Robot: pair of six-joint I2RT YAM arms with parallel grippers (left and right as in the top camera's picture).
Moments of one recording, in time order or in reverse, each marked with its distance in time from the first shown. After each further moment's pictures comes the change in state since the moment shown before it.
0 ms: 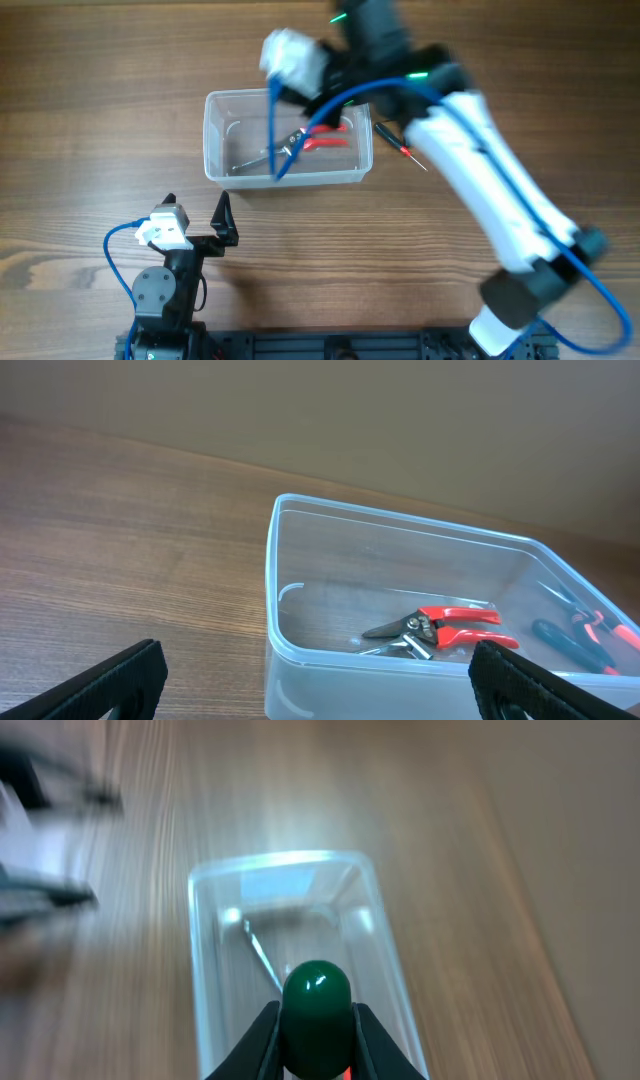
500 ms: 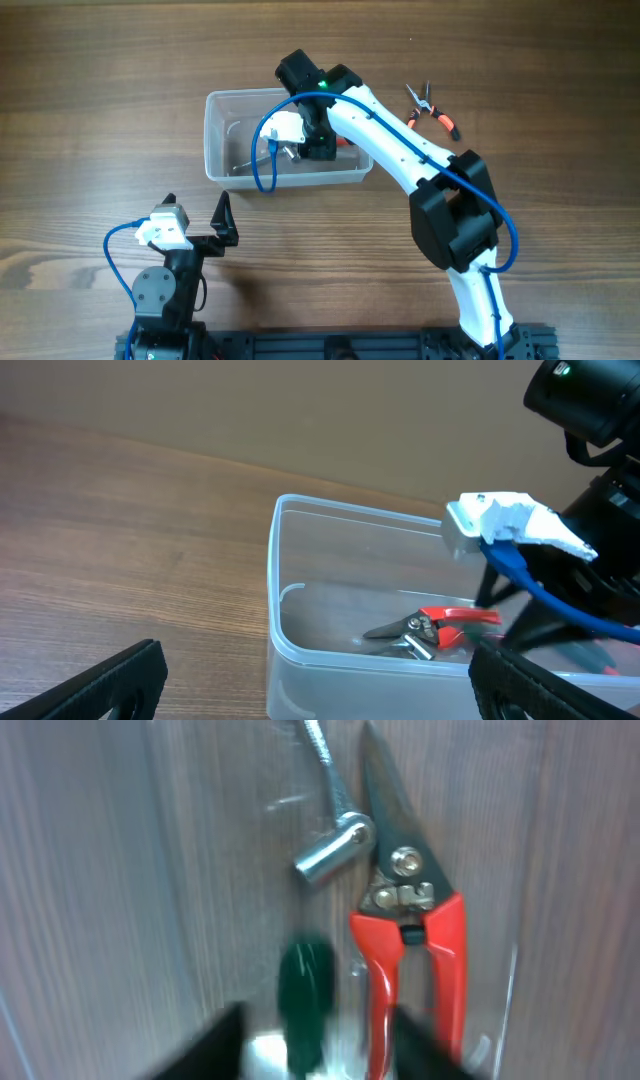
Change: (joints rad) left arm 0.000 0.000 0.000 0.000 0.000 0.000; right arm 0.024 0.354 -0.021 -0.149 0.344 -0.110
